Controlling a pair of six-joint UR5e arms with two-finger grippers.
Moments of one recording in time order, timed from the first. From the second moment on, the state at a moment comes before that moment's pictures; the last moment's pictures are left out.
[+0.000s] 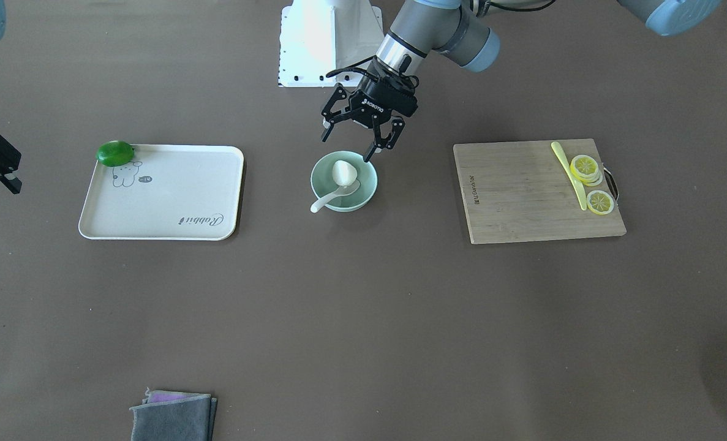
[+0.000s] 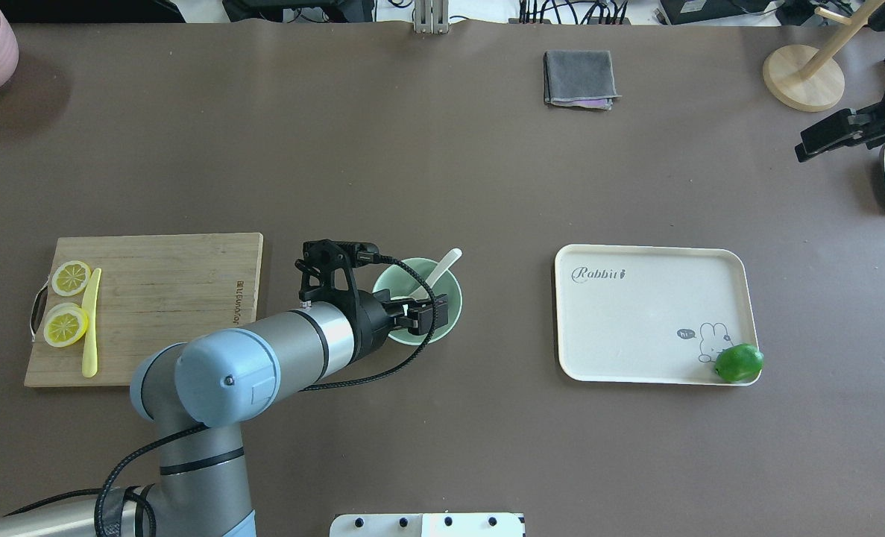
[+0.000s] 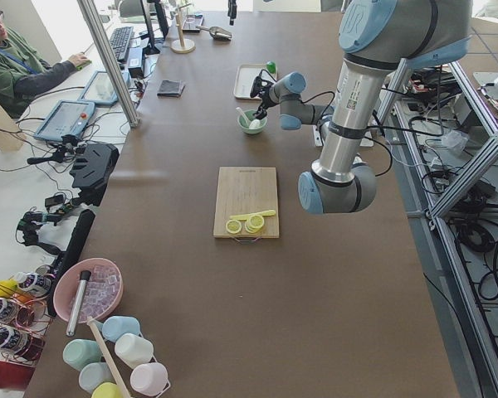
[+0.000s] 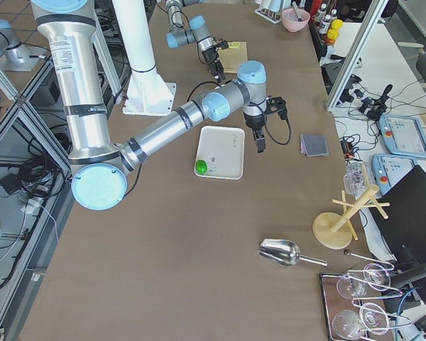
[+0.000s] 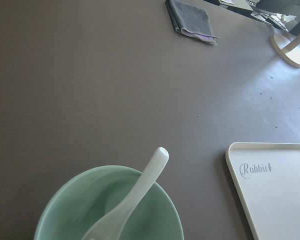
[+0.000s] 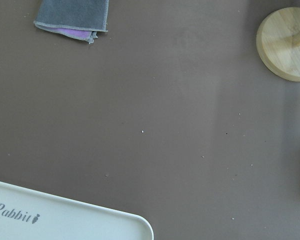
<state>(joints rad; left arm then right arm) -0.30 -2.06 -1.78 -2.29 -1.37 -1.25 1.19 -1.42 2.00 -1.58 2.17 0.46</state>
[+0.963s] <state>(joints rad) -0.79 -1.96 -1.97 -1.73 -2.03 -0.83 1.46 -1.61 1.83 -1.59 2.28 -0.06</state>
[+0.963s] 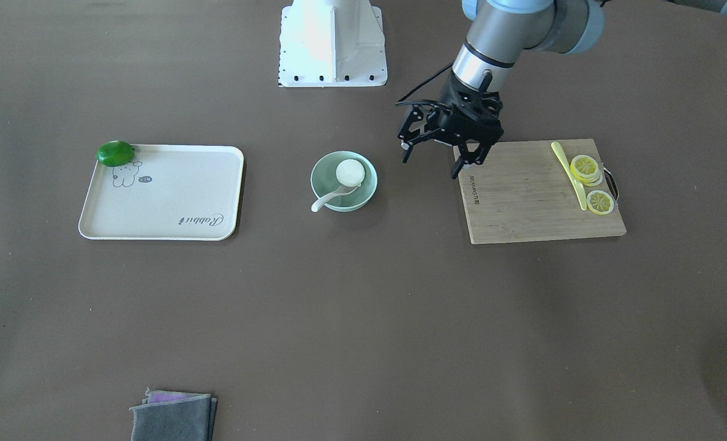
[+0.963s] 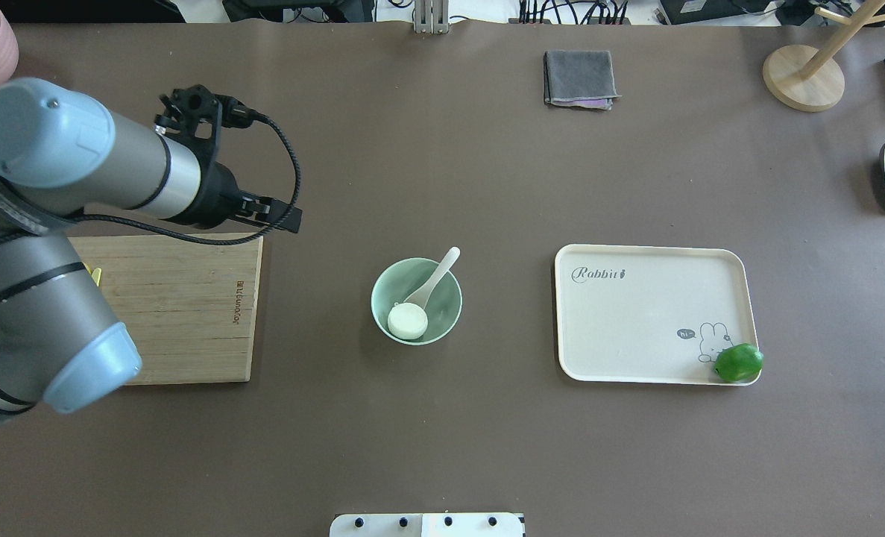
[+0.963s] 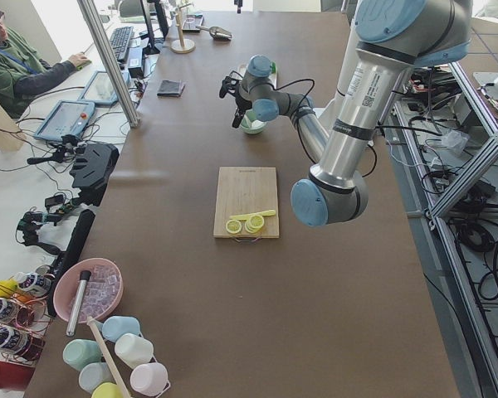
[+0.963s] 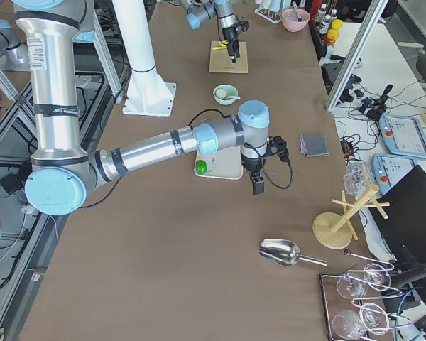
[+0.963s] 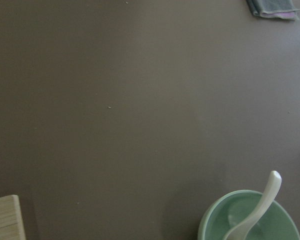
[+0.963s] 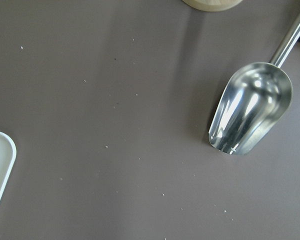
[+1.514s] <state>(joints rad) -1.15 -1.68 -1.98 -1.55 -2.25 -0.46 1.51 -1.69 1.80 -1.59 2.30 -0.12</state>
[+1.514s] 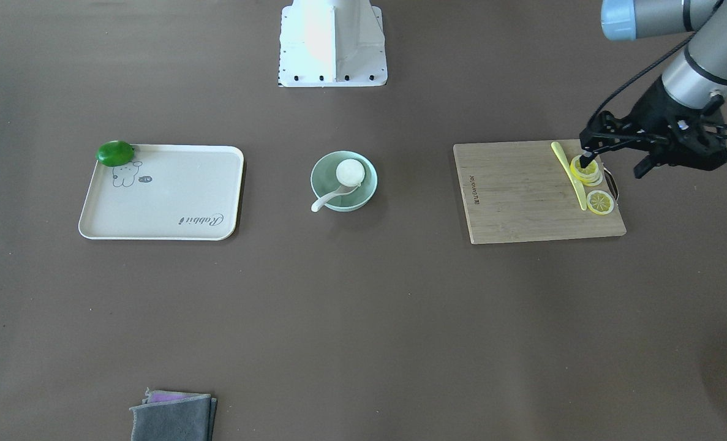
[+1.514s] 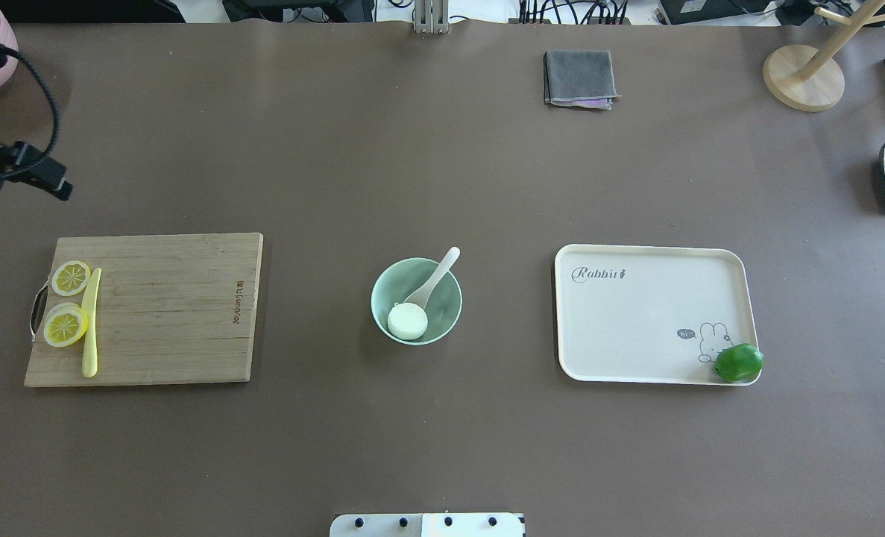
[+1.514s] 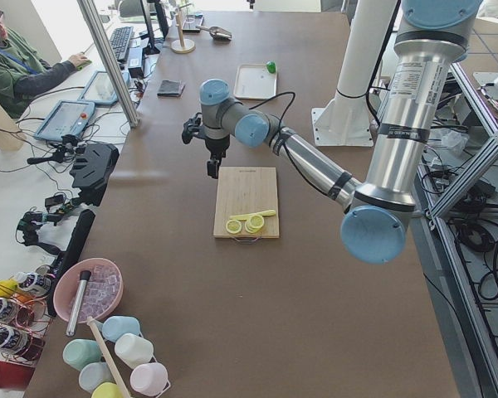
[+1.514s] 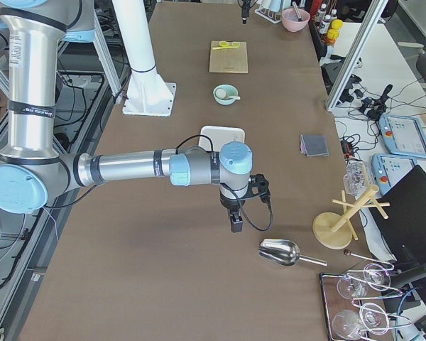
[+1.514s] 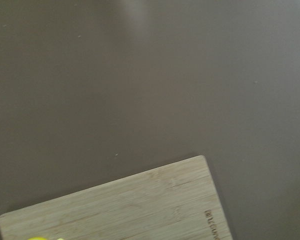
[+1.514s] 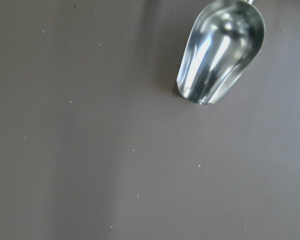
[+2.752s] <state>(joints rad) -1.55 -1.42 -1.76 -1.59 -2.37 -0.03 1.51 -1.69 1.73 -1.58 2.35 -0.12</state>
